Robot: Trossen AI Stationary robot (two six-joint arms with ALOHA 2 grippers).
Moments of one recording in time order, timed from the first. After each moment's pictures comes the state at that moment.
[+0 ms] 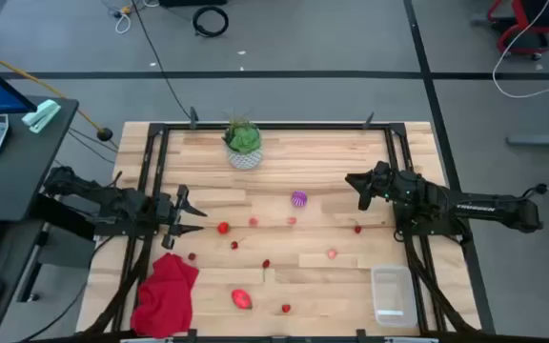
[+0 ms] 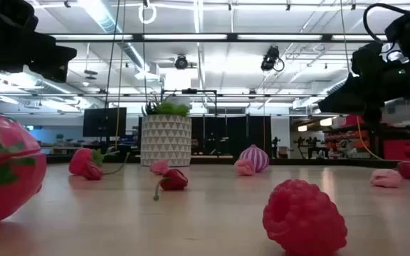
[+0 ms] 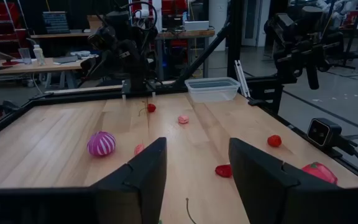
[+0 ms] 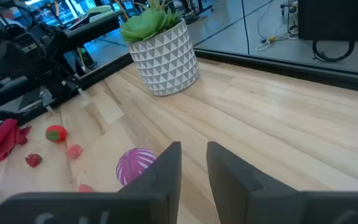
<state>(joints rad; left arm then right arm) -0.35 0.08 0.01 0.06 -0.21 0.01 -0.25 0.32 0.03 0.05 0.22 0.44</state>
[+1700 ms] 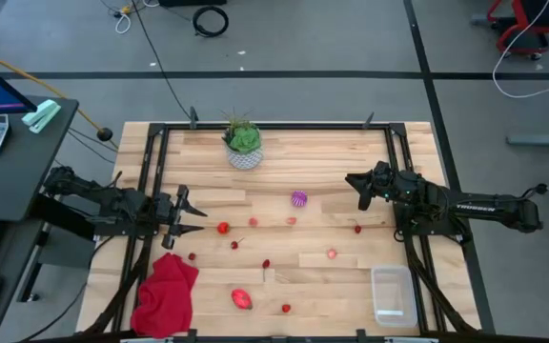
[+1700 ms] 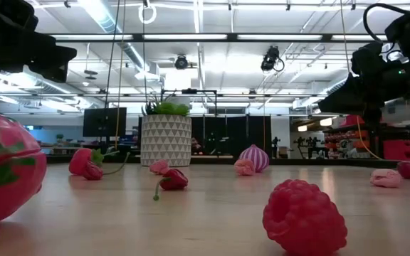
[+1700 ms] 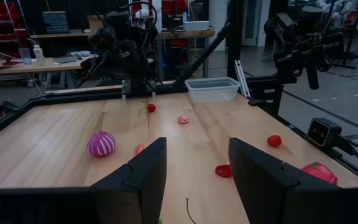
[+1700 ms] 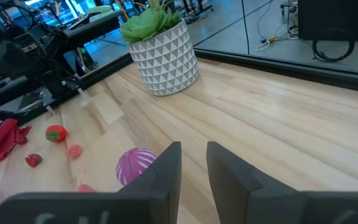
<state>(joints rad) -0.35 0.08 0.01 0.06 -0.21 0.01 -0.25 0.32 0.03 0.05 0.22 0.44</state>
